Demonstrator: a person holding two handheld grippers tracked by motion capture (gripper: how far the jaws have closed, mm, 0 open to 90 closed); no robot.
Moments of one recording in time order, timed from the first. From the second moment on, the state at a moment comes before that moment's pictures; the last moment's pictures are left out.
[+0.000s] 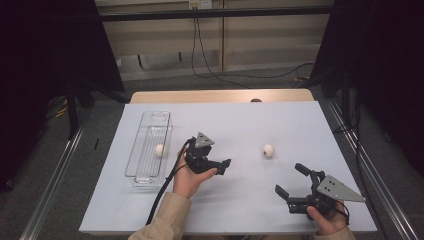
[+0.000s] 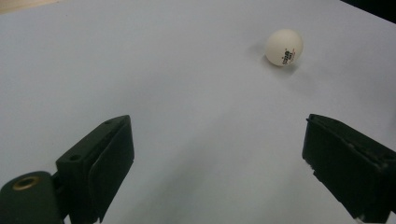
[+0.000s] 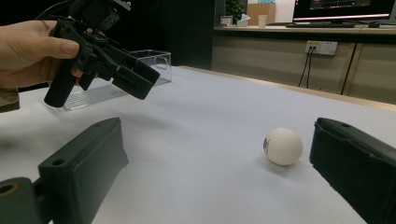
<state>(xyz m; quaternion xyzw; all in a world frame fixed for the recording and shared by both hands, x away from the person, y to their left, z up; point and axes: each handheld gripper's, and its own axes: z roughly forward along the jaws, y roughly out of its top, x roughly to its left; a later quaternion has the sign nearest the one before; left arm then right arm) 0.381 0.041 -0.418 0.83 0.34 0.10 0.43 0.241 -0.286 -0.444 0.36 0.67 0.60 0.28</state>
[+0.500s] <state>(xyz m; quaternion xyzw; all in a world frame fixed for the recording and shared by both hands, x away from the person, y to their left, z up) 0.383 0.031 -0.420 0.83 0.34 0.09 0.44 0.241 -0.286 -0.444 0.36 0.67 0.60 0.27</state>
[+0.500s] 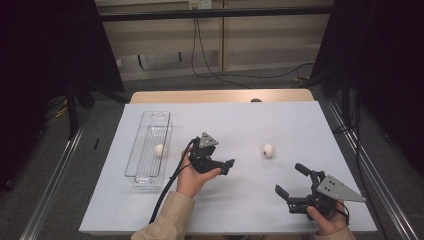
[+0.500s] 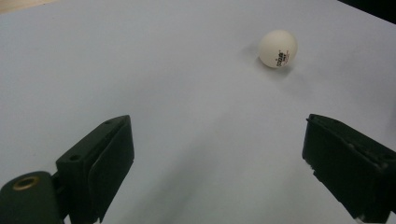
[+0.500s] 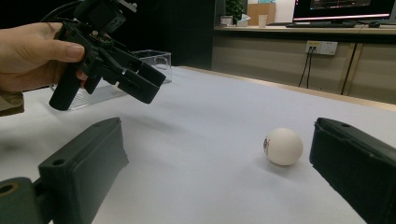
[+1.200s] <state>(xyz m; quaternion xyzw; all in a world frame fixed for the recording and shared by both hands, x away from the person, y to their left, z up) 0.385 0.021 -0.425 0.83 0.33 0.09 0.44 0.241 -0.286 -0.444 0.35 0.67 0.60 0.27</state>
